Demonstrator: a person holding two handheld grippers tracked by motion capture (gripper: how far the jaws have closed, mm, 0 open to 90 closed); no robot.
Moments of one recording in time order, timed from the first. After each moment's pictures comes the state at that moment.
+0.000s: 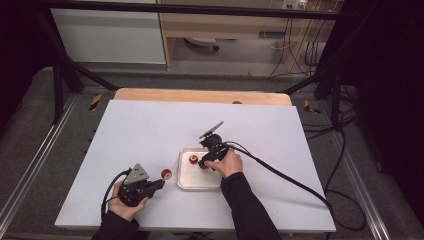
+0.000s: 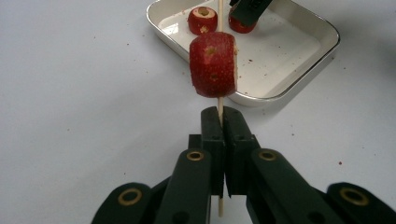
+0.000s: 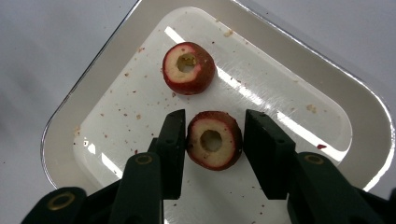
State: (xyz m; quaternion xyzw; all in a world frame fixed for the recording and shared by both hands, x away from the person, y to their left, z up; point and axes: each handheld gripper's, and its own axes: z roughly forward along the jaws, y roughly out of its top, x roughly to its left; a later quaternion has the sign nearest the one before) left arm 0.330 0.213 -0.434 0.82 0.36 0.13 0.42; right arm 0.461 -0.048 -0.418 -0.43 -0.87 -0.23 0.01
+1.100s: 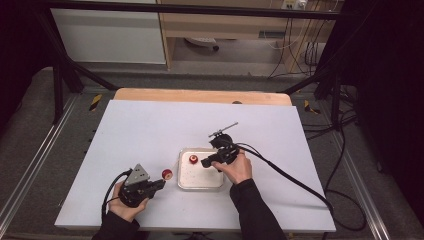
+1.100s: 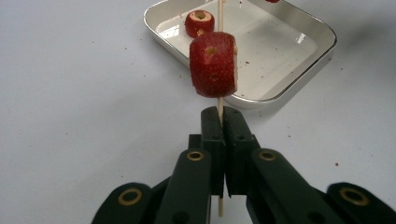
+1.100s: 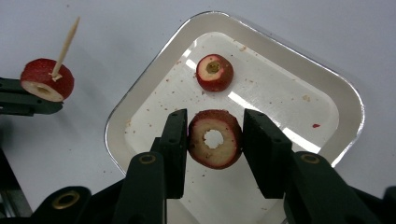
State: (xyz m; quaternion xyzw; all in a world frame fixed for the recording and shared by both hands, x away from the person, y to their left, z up) left arm 0.327 0.211 -0.432 0.82 0.36 0.14 0.42; right arm 0.435 -0.074 -0.389 -0.43 -0.84 -0.31 0.02
